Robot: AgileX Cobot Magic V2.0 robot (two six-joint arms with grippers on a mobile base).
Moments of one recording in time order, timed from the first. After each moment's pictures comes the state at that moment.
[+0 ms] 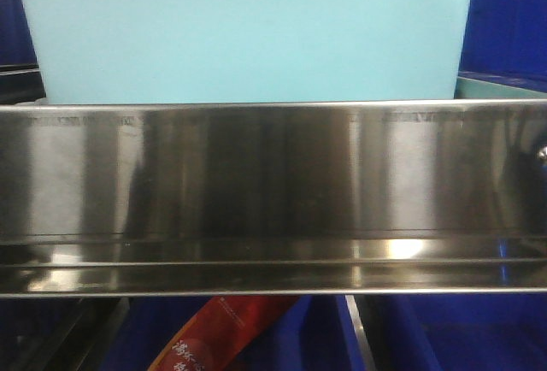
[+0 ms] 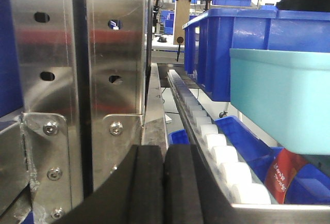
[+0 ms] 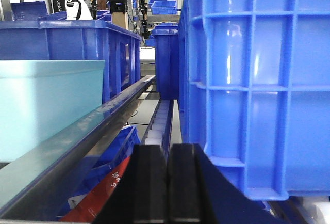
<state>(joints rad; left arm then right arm) 0.00 0.00 0.00 0.02 0.04 -0.04 -0.04 0.00 0.00 0.12 0.00 -0.06</state>
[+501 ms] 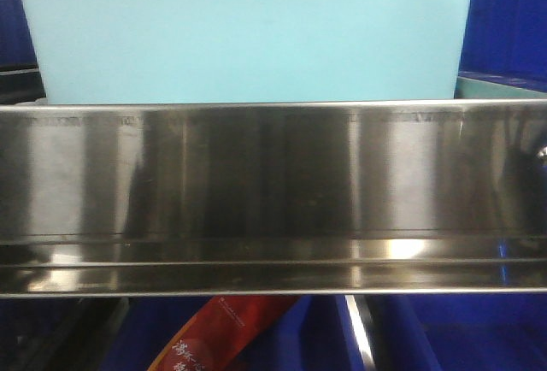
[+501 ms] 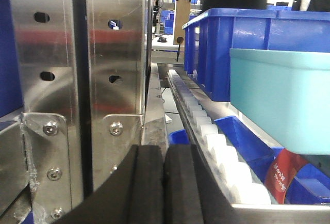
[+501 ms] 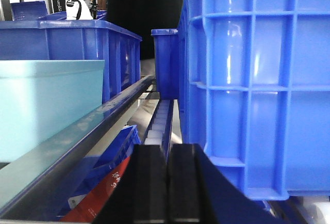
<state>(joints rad) 0.00 0.00 0.00 0.02 0.04 -0.04 -0.04 0.00 0.00 0.12 0.00 -0.06</state>
